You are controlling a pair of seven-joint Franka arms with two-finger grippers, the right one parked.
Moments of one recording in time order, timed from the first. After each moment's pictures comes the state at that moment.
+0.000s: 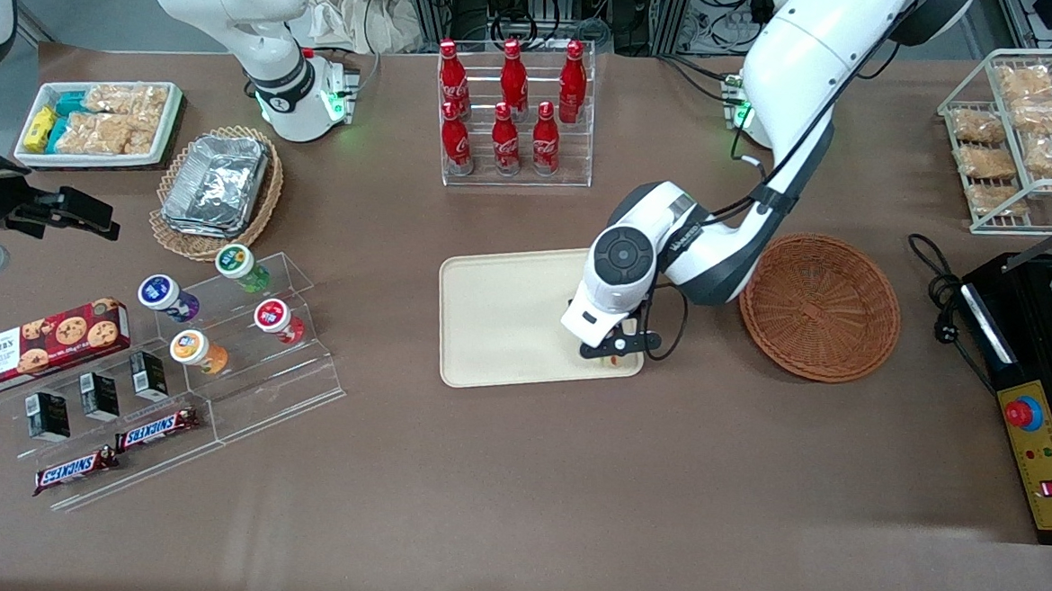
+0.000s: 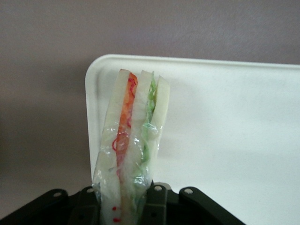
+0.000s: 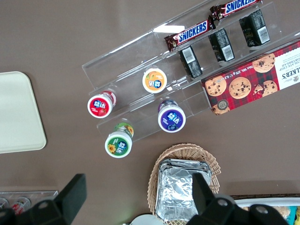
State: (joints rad) arm -0.38 0.58 -0.32 -1.71 0.13 2.11 -0.91
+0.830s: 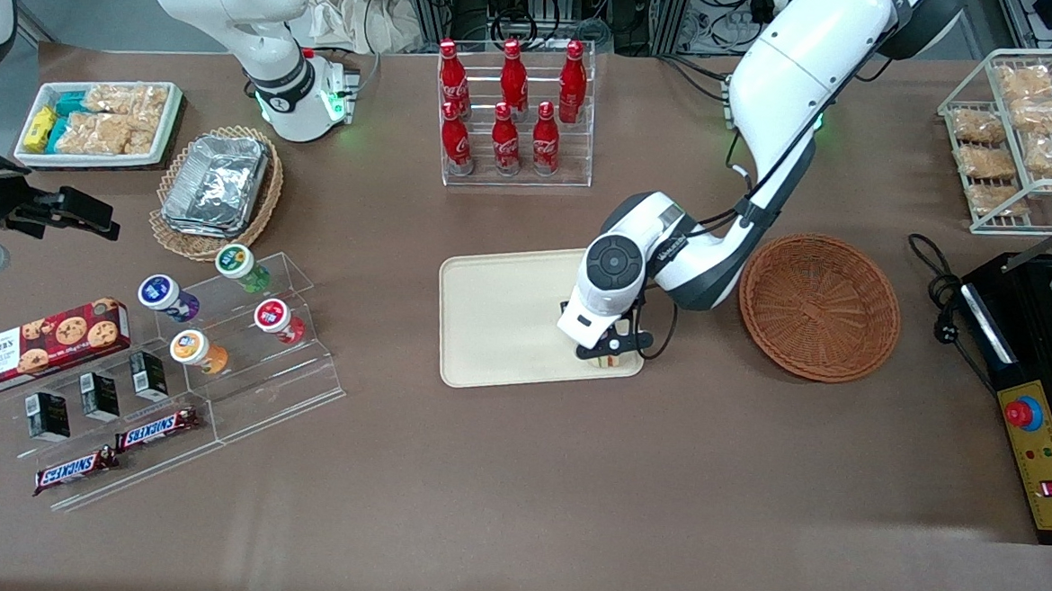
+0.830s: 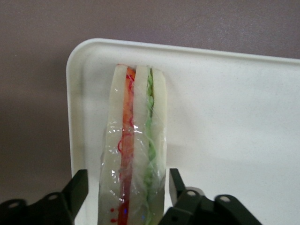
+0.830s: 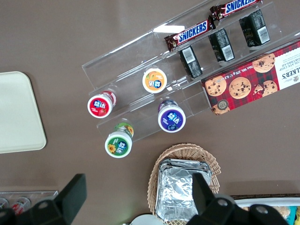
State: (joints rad) arm -0.39 0.62 -0.32 -1.73 0.13 2.17 -0.96
